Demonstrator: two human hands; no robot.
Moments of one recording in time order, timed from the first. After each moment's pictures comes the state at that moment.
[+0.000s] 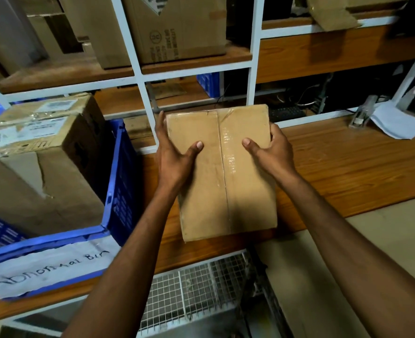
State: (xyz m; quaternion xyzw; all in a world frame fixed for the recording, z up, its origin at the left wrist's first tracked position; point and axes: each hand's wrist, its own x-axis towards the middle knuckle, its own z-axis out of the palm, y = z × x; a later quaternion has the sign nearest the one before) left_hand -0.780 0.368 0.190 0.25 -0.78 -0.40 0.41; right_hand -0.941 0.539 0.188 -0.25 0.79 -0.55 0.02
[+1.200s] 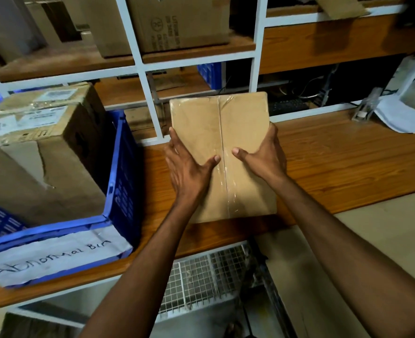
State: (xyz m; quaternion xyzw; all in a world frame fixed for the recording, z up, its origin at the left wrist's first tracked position) left_hand -0.789 0.392 0.138 0.35 -0.81 -0.32 0.35; right_hand -0.932 0.525 0.162 -0.23 0.87 -0.44 0.01
